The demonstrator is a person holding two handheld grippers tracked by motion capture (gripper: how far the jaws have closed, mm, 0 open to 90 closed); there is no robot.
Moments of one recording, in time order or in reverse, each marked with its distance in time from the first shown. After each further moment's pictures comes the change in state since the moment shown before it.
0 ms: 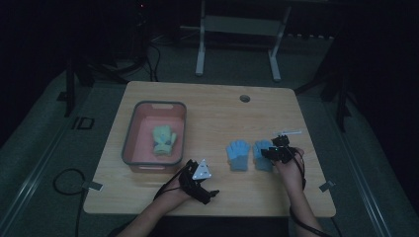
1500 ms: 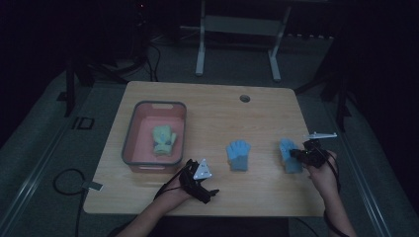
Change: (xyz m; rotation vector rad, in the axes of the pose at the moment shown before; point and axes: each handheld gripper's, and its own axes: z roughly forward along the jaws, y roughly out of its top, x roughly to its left) left arm 0.001 0.001 0.002 0.005 0.022 0.007; right arm -0.067 -0.018 -0.056 -0.069 0.015 -0.035
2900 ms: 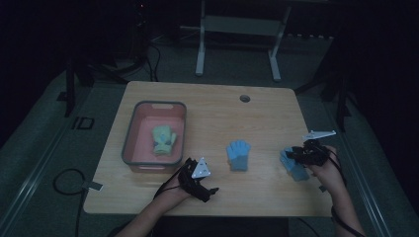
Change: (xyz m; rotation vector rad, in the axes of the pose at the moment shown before) left arm 0.003 0.001 -0.005 -0.022 0.006 -0.012; right arm -0.015 -0.001 0.005 0.016 0.116 -0.207
